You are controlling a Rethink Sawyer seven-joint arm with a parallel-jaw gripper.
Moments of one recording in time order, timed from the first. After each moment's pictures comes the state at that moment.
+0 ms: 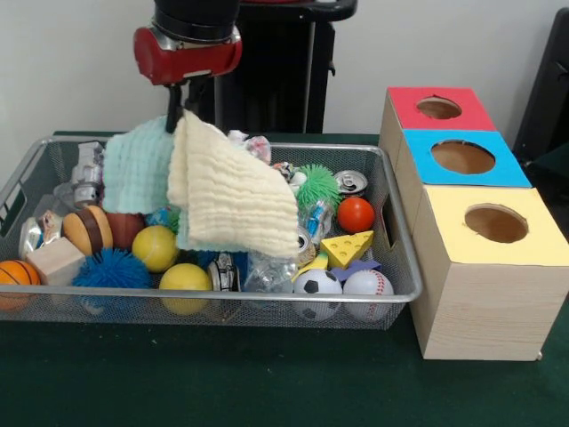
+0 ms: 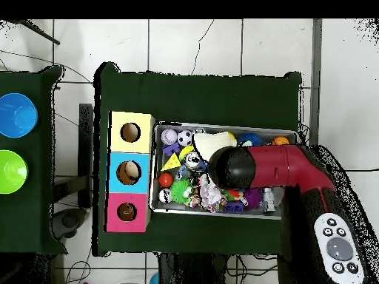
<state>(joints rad) -0.54 -0.81 0.28 1.62 -0.56 0.85 1.10</state>
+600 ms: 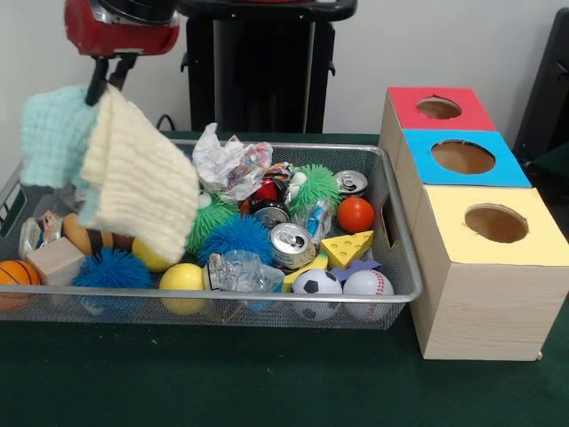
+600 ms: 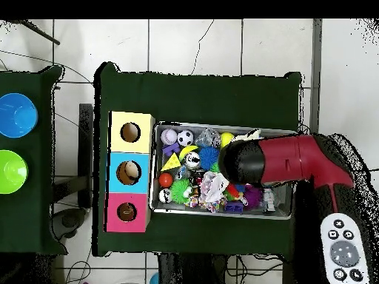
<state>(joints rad) -0.50 -0.82 0.22 1.50 -0.73 0.97 1.10</state>
